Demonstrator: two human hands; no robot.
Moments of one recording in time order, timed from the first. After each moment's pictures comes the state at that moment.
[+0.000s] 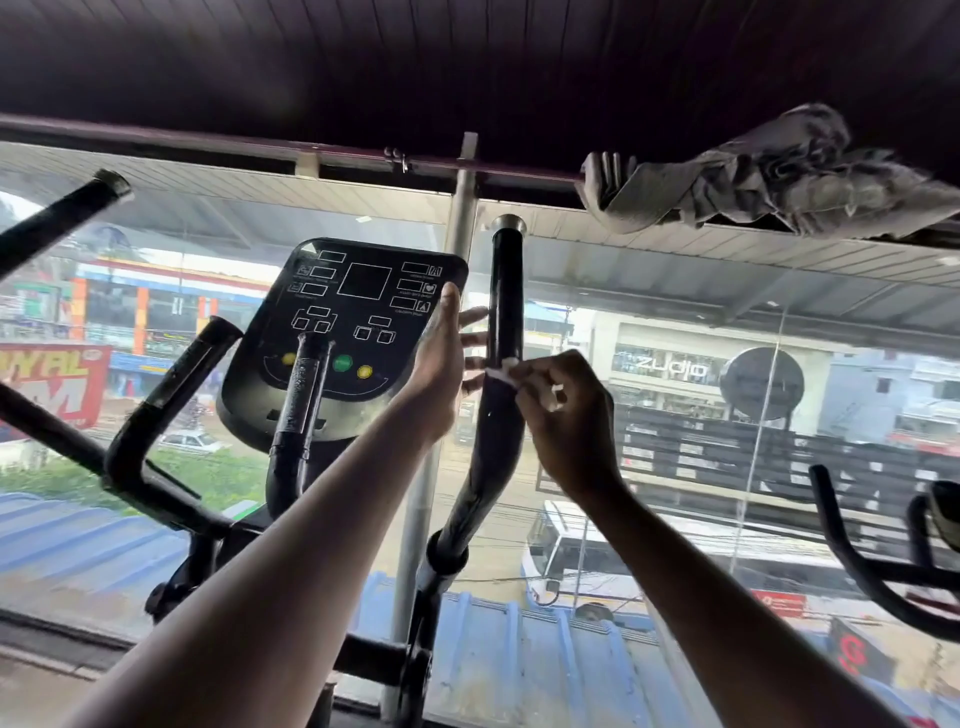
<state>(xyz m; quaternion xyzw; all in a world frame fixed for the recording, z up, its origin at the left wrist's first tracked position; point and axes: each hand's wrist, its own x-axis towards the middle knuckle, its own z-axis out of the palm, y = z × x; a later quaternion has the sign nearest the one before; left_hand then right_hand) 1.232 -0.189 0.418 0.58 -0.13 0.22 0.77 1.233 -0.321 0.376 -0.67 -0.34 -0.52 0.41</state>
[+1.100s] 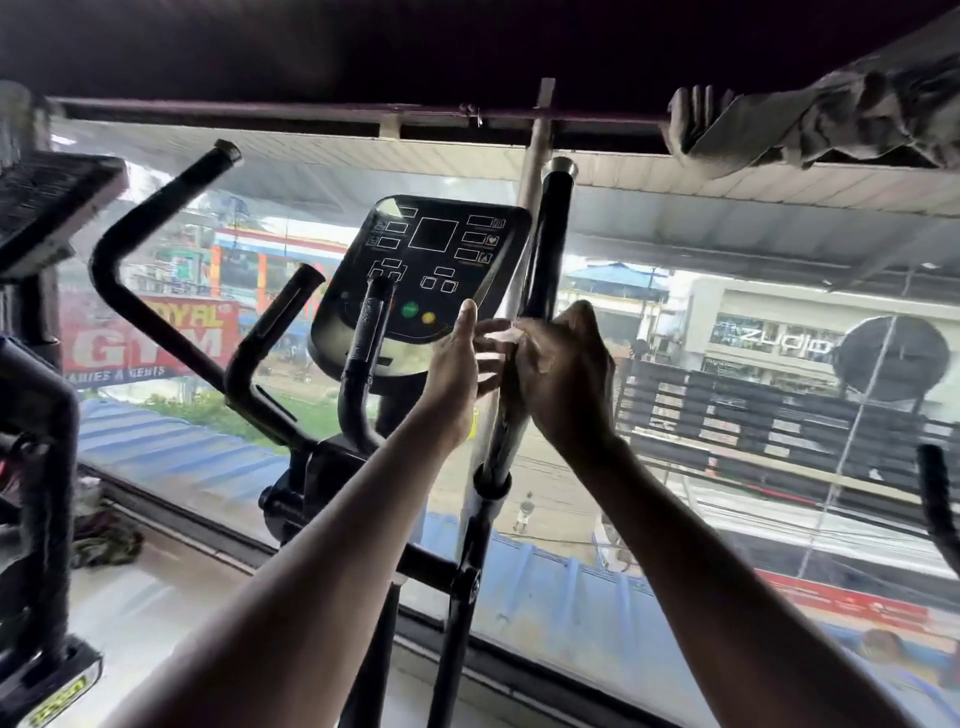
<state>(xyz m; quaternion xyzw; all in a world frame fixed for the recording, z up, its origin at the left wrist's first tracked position) 1.185 -0.205 0.351 0.54 -0.05 0.26 0.80 1.207 -0.315 0.352 -0.70 -0.34 -0.55 0.30</state>
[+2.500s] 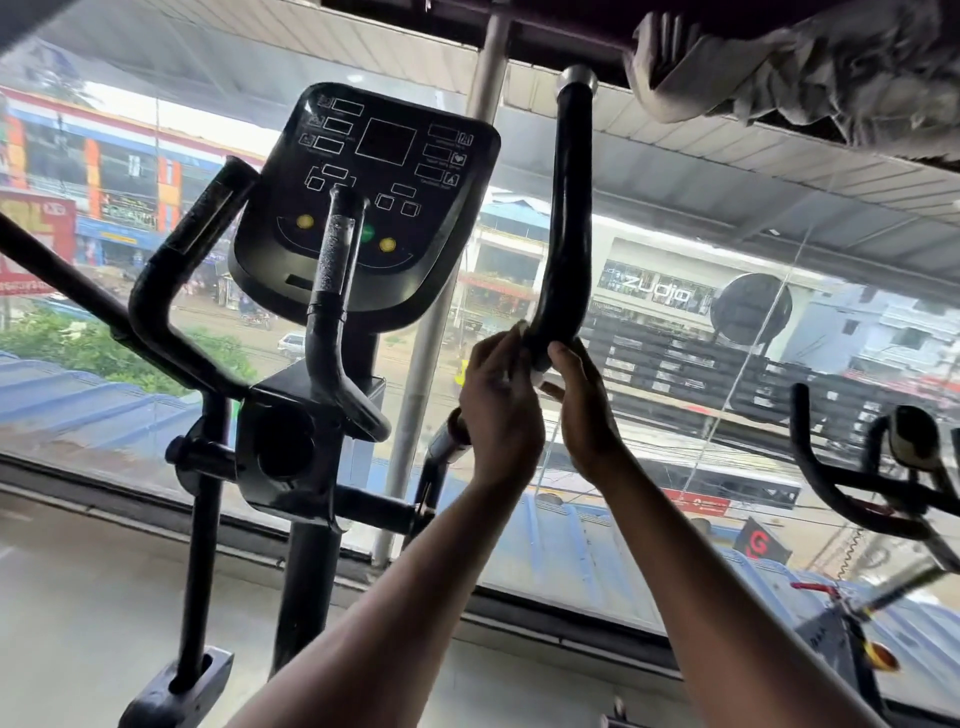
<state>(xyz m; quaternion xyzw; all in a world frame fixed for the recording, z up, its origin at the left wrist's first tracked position) 1.210 -0.230 0.256 0.53 -0.07 0.42 0.73 1.218 -0.304 0.285 -0.72 -0.25 -0.19 0.62</state>
